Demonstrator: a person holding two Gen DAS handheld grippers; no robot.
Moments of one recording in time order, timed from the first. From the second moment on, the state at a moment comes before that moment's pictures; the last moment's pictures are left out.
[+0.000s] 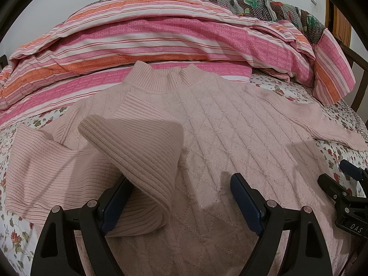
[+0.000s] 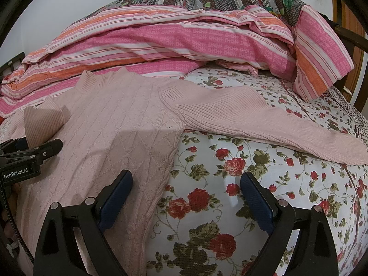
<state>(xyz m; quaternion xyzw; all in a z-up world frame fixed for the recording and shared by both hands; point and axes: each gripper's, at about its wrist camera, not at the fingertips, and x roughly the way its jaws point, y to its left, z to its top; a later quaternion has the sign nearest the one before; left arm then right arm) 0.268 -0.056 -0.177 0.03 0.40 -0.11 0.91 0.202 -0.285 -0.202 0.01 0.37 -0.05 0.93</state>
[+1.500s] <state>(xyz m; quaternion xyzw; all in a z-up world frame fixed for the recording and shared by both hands) 0.259 -0.046 -0.164 -0.01 0.37 -0.12 0.92 0.201 -0.281 -0.196 0.00 0.36 -0.05 0.93</state>
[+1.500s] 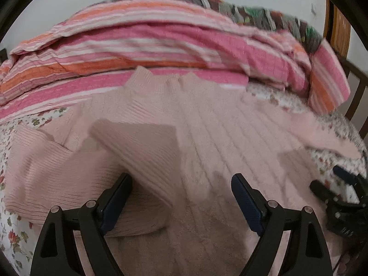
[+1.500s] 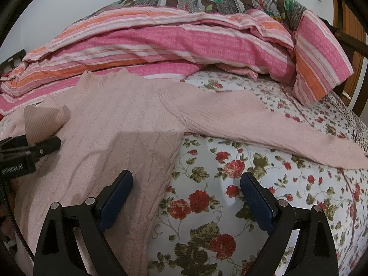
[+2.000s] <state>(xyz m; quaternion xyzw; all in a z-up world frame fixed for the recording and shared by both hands) 0.249 0.084 -0.113 -0.13 0.29 -0.04 0.95 0.206 -0.236 -0.148 0.01 0.32 0.06 0.94</state>
